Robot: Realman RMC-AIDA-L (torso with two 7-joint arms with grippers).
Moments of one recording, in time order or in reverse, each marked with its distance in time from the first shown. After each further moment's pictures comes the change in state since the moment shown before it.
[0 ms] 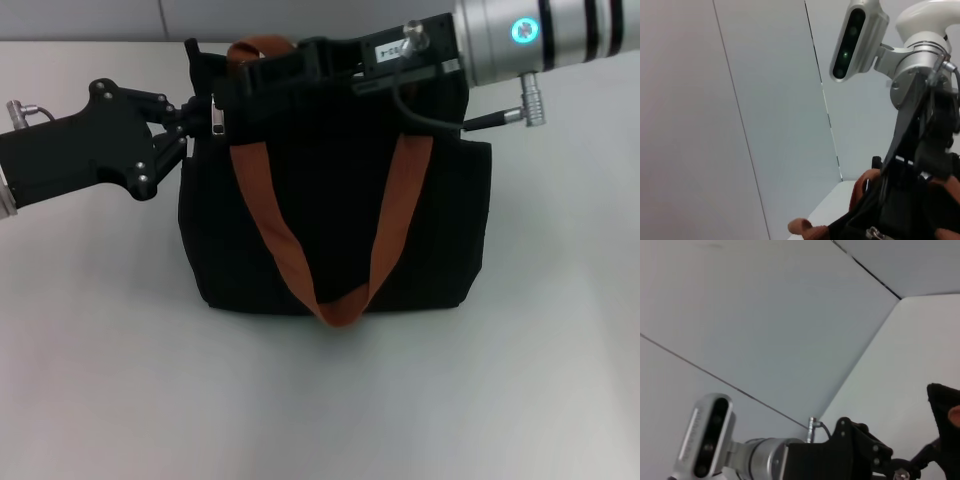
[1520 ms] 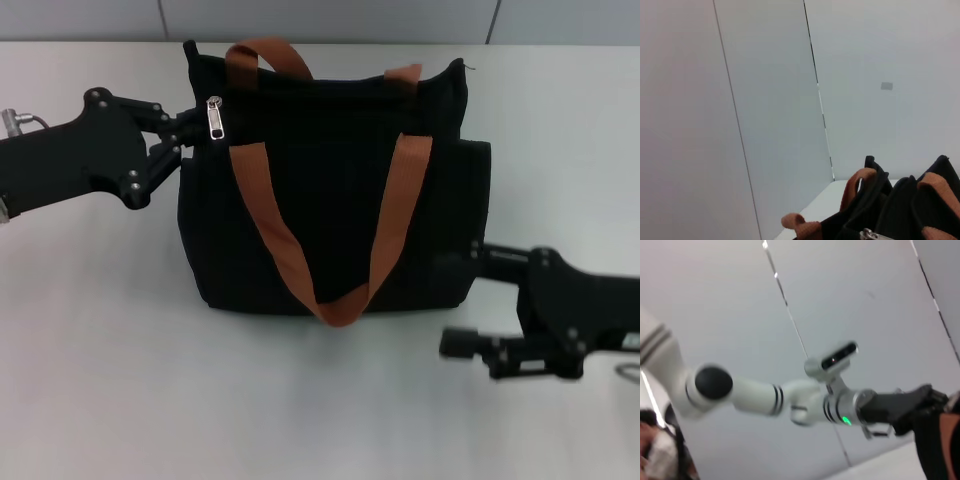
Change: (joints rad) left arm 0.007 0.010 -0.003 -0.005 0.014 0.026 -0.035; right arm -0.537 0.016 0.307 0.064 -0.084 -0.488 -1.144
